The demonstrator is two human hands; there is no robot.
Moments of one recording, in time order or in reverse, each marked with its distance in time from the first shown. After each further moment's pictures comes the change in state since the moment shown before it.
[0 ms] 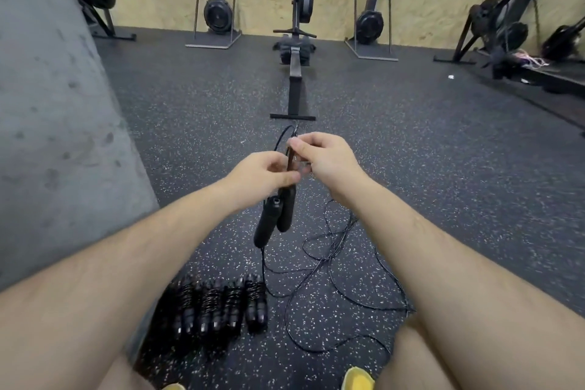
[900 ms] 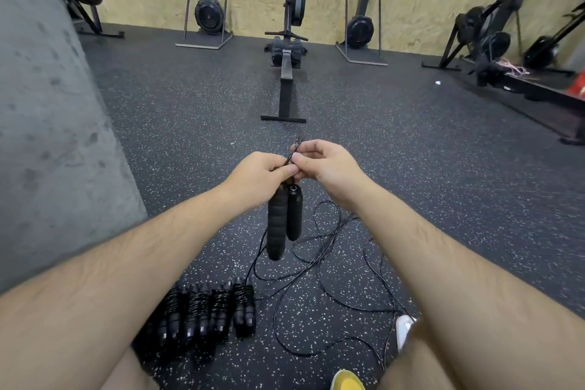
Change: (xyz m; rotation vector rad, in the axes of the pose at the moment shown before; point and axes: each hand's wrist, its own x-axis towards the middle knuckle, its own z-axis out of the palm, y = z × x) left_hand 0.007 0.011 0.016 0.181 0.106 0.100; right_hand -0.010 0.005 -0.022 0.097 -0.093 0.042
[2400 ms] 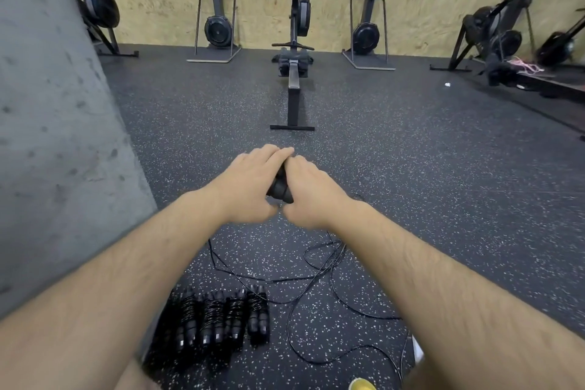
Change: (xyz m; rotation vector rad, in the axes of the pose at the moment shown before) left_hand -0.017 0.006 -0.042 0.745 -0.145 0.310; right_hand -0.024 -0.012 0.033 -1.209 -0.152 -0.294
